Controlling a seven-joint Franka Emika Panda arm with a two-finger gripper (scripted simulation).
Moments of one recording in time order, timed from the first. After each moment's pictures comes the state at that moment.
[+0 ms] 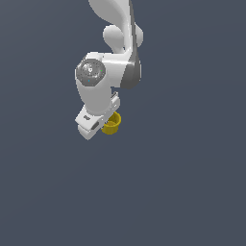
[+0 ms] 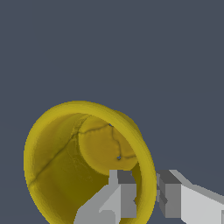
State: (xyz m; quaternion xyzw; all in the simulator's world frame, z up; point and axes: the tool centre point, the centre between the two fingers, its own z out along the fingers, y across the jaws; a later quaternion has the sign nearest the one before) arm -0.033 -0.085 0.178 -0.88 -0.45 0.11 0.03
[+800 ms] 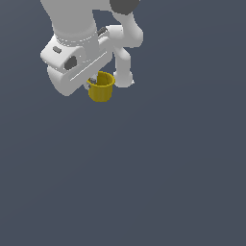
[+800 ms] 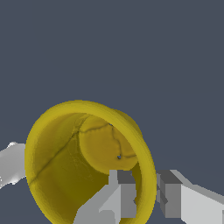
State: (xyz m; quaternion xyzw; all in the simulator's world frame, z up) arm -0.053 -0.106 0.367 -0.88 -0.45 0.11 0.03
